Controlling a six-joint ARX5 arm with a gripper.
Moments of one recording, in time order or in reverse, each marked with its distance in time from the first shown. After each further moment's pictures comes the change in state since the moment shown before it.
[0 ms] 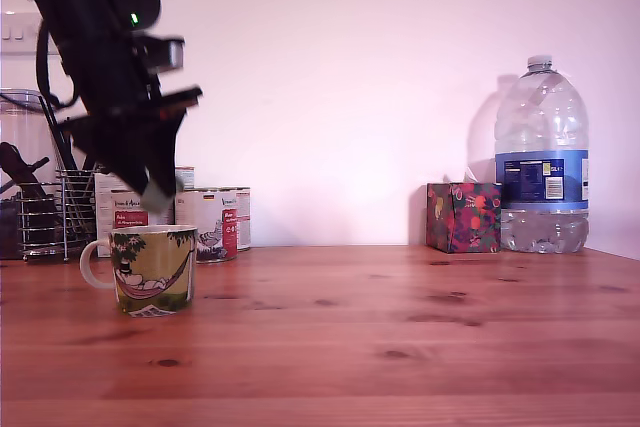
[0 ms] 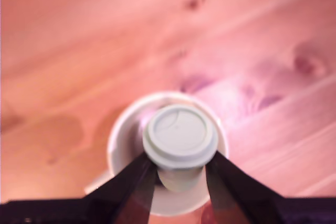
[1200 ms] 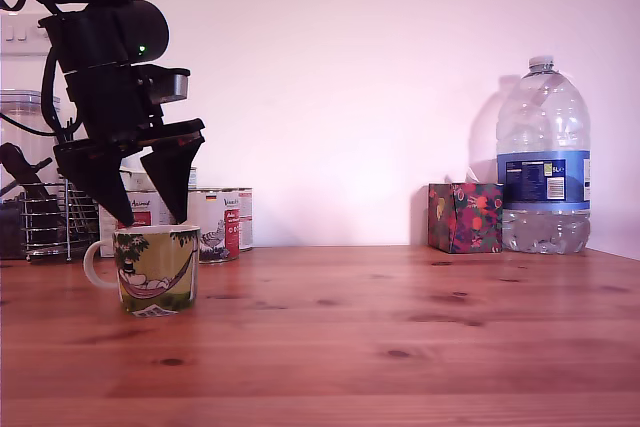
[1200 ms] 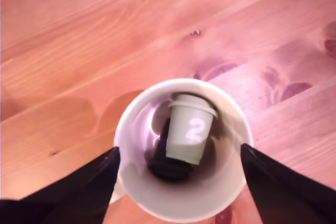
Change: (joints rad) arm 0.000 0.022 -0.004 0.045 -0.035 0.005
